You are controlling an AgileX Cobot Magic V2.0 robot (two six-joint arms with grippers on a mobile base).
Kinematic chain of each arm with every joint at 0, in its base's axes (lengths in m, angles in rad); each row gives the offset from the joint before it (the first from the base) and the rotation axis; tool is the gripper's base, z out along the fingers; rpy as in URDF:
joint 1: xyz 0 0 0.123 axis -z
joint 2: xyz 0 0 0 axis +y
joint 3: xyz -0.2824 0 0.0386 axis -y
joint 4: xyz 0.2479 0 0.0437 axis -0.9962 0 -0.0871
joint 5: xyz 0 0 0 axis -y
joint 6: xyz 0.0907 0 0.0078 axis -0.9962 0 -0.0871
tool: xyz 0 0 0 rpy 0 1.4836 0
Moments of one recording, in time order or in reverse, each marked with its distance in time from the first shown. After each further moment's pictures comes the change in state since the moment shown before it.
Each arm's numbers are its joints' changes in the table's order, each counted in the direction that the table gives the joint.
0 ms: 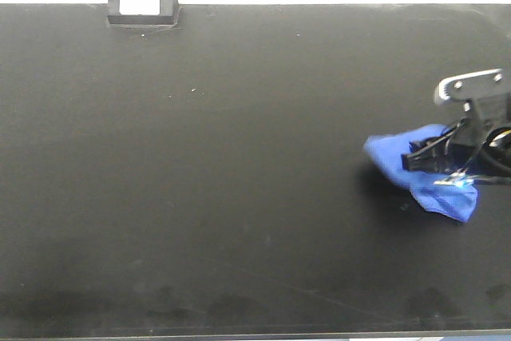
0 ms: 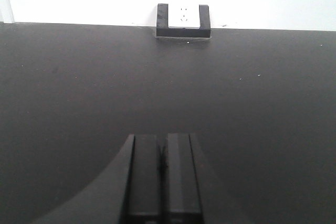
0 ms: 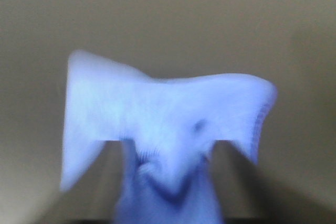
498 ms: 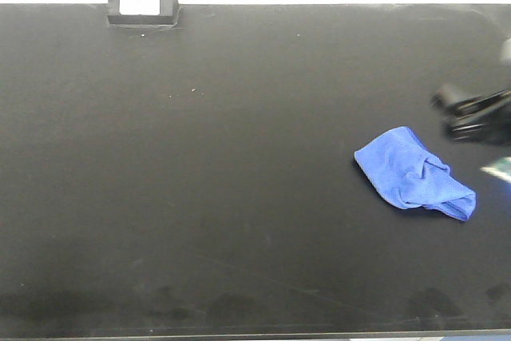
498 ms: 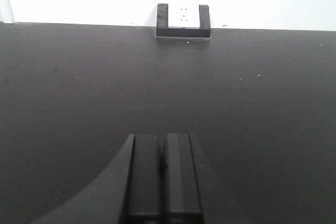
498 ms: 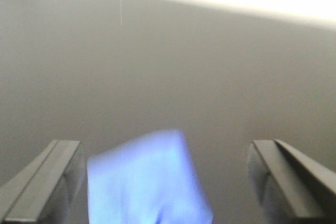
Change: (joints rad) left arm 0.000 0.000 0.000 0.000 0.000 0.000; right arm 0.000 -0.455 -0.002 -0.003 -0.033 -0.002
